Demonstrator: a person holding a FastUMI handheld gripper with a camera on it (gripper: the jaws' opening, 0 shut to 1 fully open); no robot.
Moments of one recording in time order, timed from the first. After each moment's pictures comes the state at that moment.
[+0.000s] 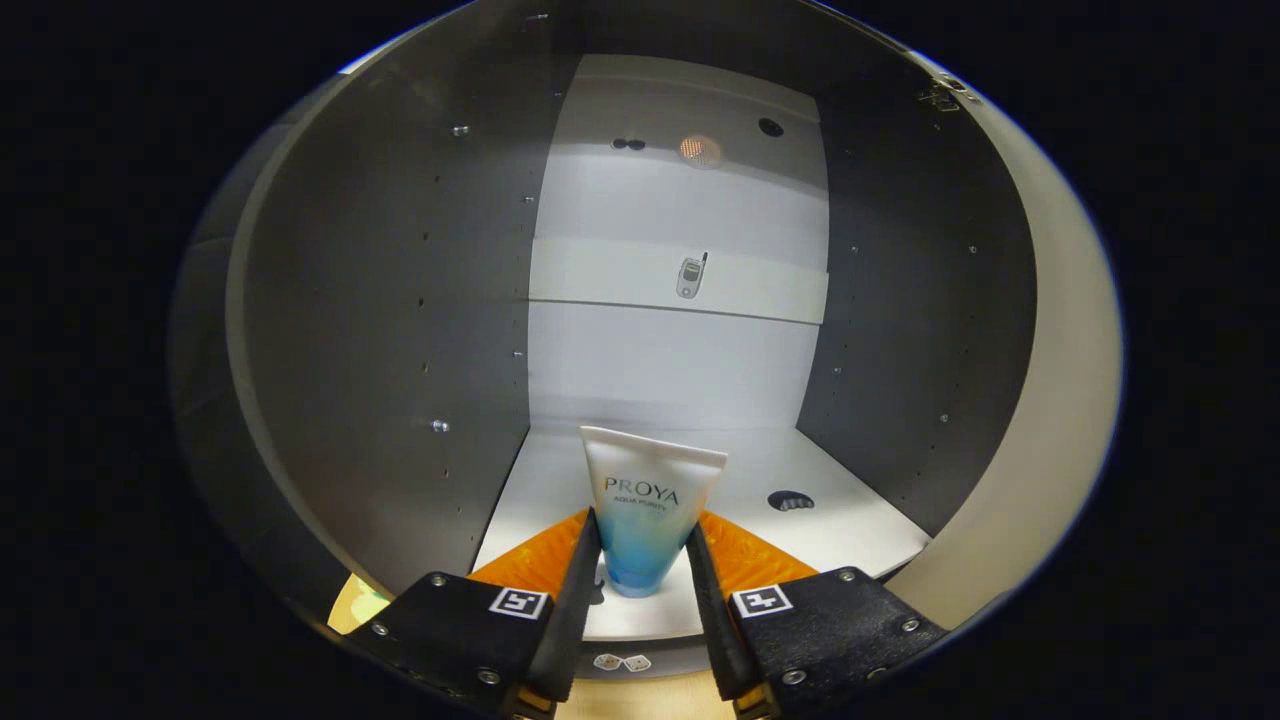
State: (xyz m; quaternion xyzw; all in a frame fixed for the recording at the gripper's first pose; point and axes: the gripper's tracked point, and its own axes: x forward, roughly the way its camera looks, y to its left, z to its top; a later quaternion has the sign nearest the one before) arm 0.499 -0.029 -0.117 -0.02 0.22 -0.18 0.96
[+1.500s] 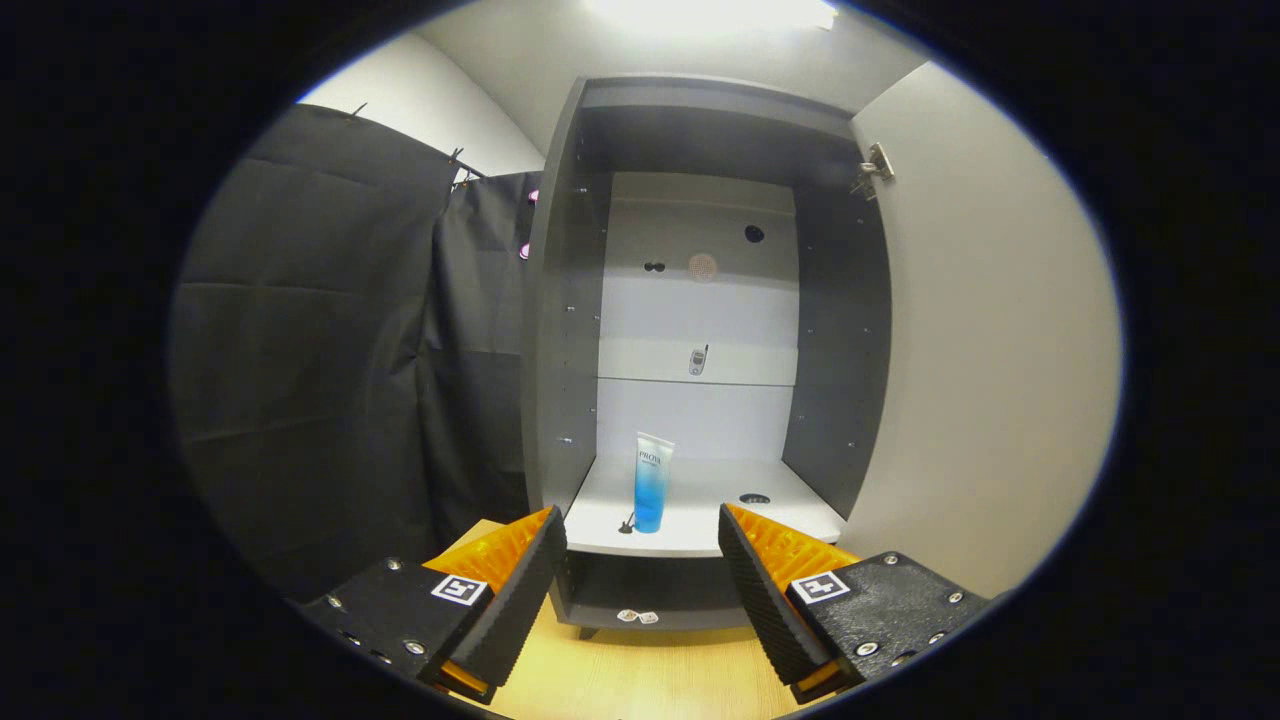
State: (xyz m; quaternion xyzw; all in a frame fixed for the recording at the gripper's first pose) arm 0.310 0.022 -0.009 -0.01 0.13 -0.10 0.99
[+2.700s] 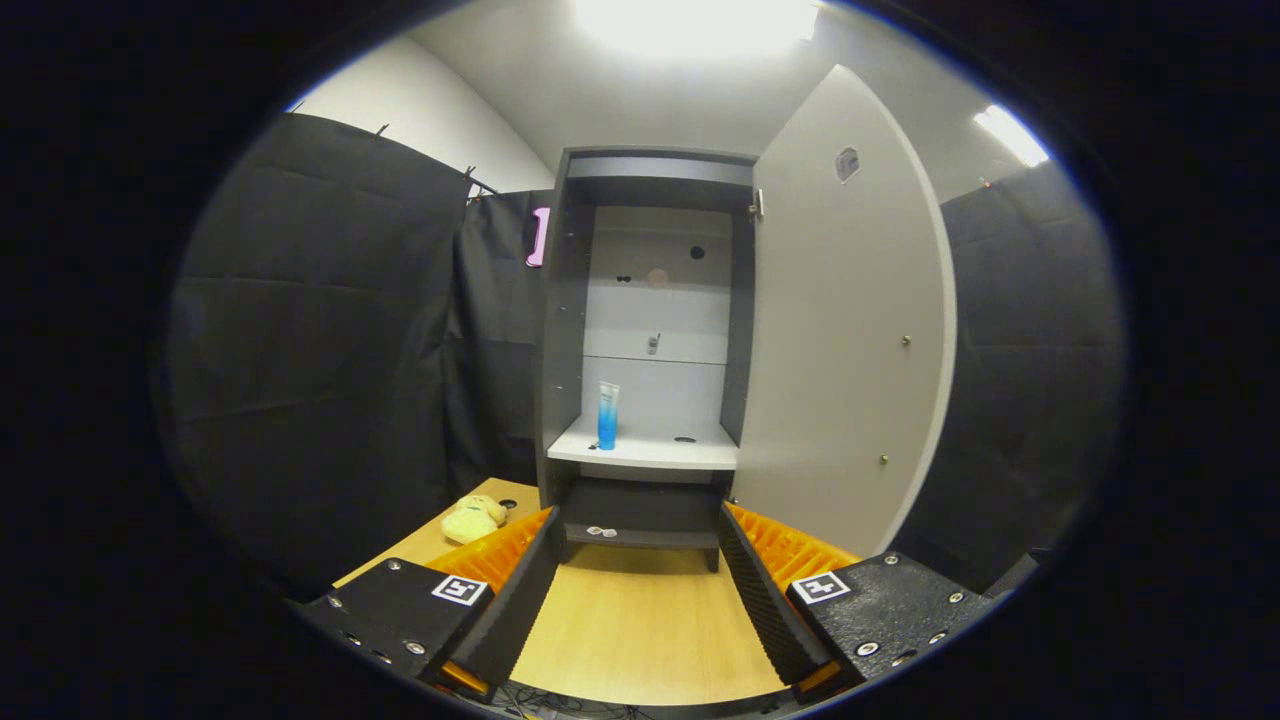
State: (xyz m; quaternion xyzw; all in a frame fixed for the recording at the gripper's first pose) arm 0.072 -0.020 0.015 -0.02 0.14 -0.11 0.98
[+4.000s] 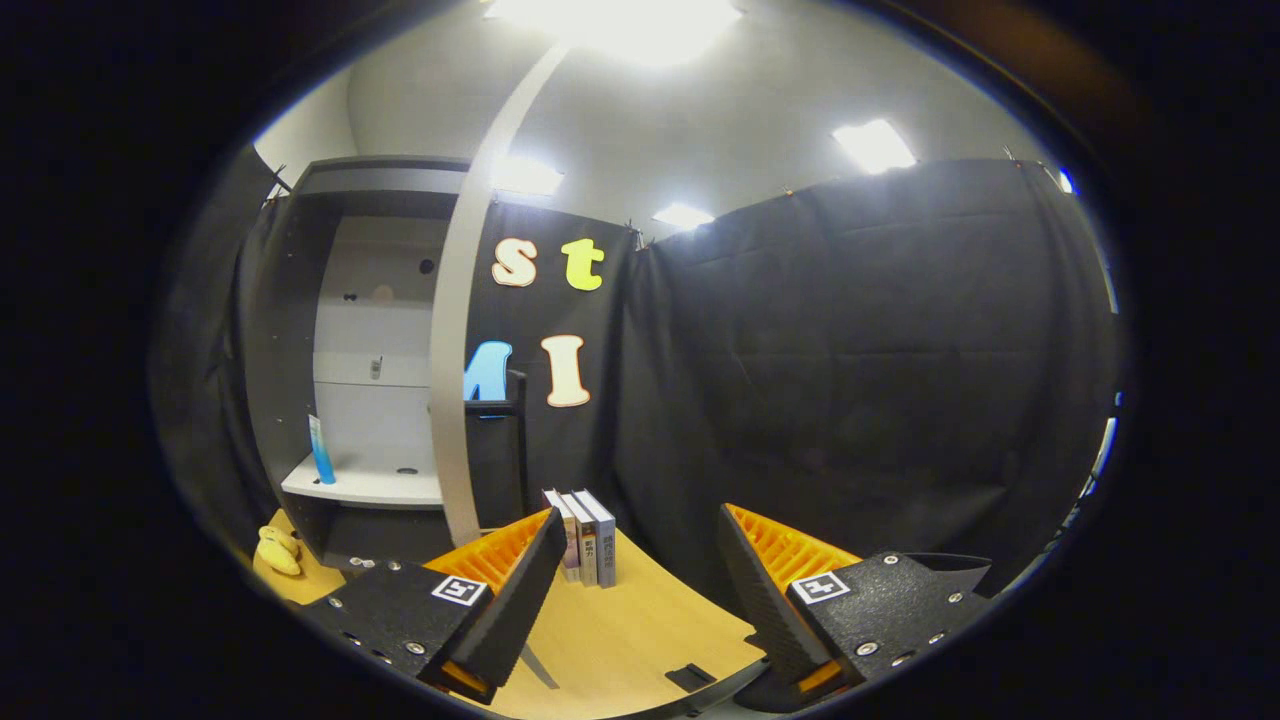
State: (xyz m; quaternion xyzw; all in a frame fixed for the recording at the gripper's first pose) arm 0.012 -0.272 0.068 -0.04 0.12 -0.41 0.90
